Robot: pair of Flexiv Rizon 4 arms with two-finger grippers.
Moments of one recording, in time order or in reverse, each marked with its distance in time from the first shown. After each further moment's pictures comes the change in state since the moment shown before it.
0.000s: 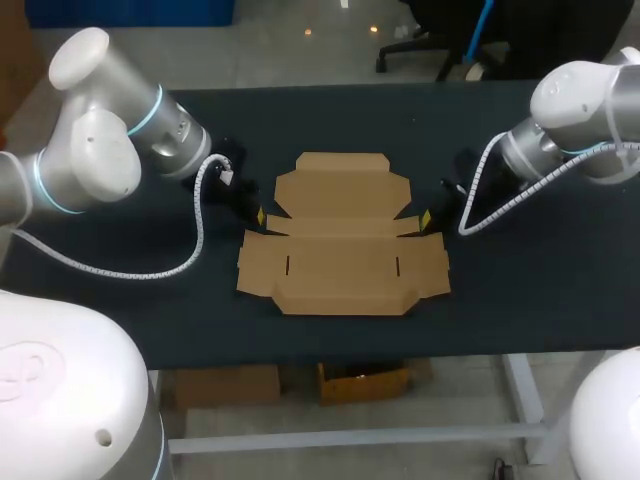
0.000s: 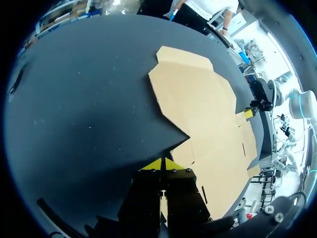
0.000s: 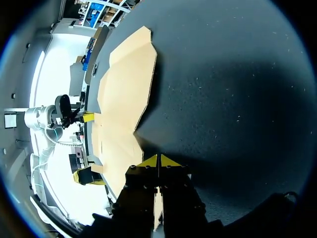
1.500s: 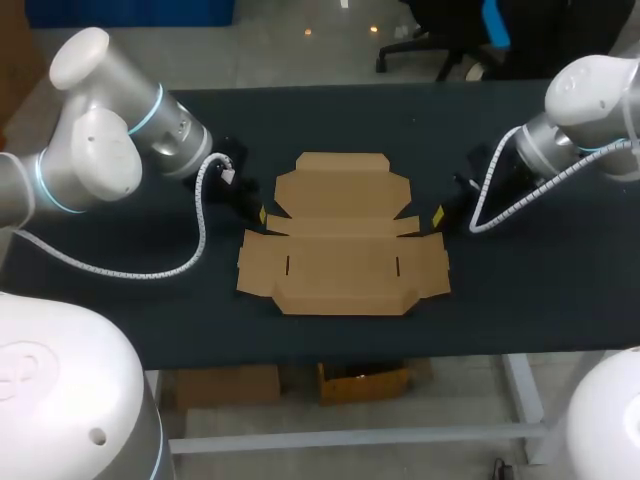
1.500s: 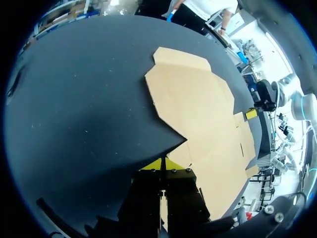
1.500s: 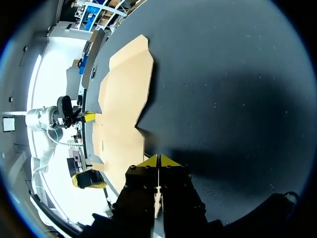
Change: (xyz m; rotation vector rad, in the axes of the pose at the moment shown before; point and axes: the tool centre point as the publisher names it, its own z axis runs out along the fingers) left arm 0.004 -0.003 0.001 -0.001 0.021 0.014; right arm -0.001 -0.010 -0.026 -0.024 -0.036 0.025
